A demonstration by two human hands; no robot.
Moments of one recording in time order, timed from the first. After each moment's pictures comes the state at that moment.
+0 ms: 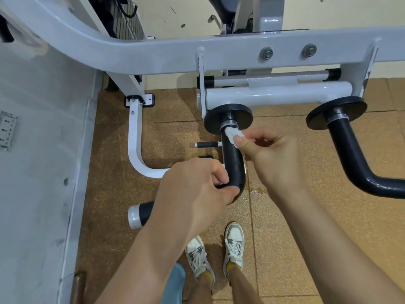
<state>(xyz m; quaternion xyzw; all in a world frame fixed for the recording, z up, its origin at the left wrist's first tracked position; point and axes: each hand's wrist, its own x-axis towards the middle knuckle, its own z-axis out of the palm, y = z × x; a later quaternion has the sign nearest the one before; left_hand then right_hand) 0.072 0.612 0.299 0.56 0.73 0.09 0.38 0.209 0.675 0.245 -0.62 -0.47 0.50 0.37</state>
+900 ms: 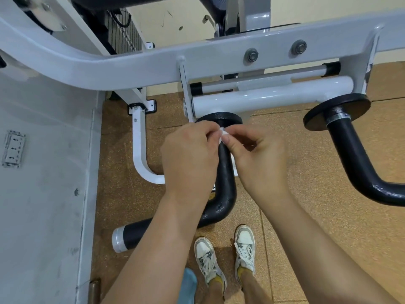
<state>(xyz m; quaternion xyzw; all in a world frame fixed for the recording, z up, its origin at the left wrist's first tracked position) 0.096 0.673 0.267 0.57 0.75 0.31 0.17 0.203 0.687 0.233 -0.62 -0.55 0.41 0.38</state>
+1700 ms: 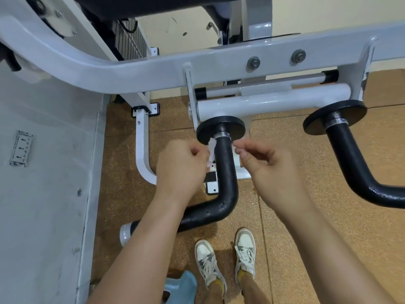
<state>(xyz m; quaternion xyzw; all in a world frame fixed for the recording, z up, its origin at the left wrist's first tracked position) 0.076 0.666 0.267 0.40 0.79 0.23 0.39 0.224 0.672 0.253 -0.61 -0.54 0.49 0.31</state>
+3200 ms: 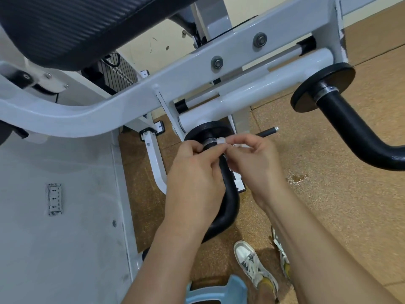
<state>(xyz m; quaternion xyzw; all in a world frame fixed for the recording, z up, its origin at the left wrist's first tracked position) 0.099 0.662 0.274 0.67 0.70 0.10 0.21 0.206 0.680 0.226 -0.58 -0.22 0.65 0.43</state>
